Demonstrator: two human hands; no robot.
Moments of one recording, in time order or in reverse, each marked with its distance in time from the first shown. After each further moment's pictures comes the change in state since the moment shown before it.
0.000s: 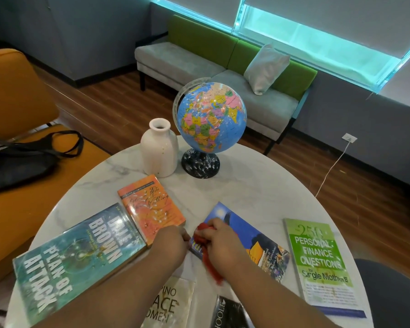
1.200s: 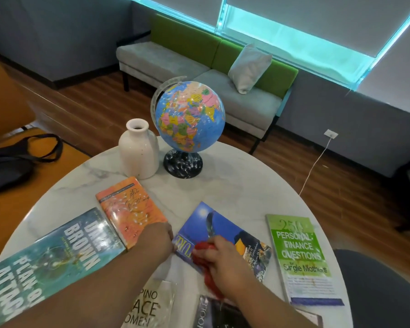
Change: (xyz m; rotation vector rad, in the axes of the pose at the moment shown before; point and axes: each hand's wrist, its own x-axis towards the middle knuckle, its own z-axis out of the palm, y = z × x) left_hand 0.001 0.018 -0.012 0.118 -0.035 -0.013; right_hand -0.054 0.039 0.004 0.051 0.073 -0.015
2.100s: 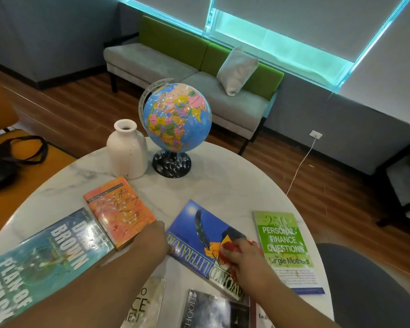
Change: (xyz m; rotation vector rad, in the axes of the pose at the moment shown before) left_hand -0.006 0.017 0.007 0.051 -0.073 -0.027; right_hand -0.044 0.038 -0.046 -0.234 -0.057 0.133
